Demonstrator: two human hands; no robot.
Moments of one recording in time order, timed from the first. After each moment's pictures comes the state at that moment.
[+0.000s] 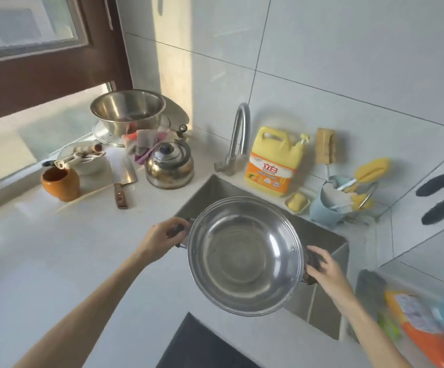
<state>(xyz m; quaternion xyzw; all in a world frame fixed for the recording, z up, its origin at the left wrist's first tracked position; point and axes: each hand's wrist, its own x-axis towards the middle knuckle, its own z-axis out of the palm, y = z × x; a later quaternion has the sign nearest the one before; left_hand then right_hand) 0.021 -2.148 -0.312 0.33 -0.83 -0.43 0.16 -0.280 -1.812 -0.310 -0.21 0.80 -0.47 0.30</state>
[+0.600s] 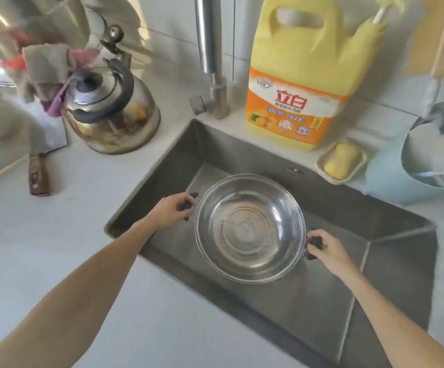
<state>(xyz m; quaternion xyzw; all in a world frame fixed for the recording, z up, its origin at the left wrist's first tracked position) -0.151 -2.260 -0.536 0.34 -0.85 -0.39 -0.05 -0.429 -1.902 -0.558 -0.20 0.84 -0.34 0.38</state>
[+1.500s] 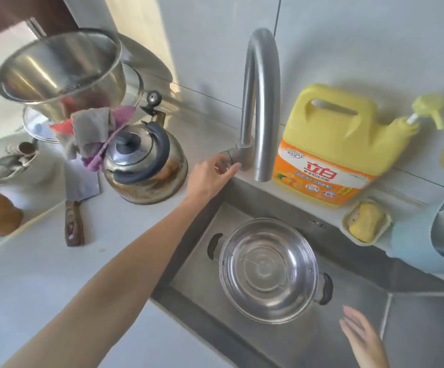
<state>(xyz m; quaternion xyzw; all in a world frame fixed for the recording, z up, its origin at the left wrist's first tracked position) -0.283 -2.337 -0.403 0.42 -0.83 -0.34 0.16 -0.369 -1.867 -0.543 0.01 0.83 -0.43 0.35</state>
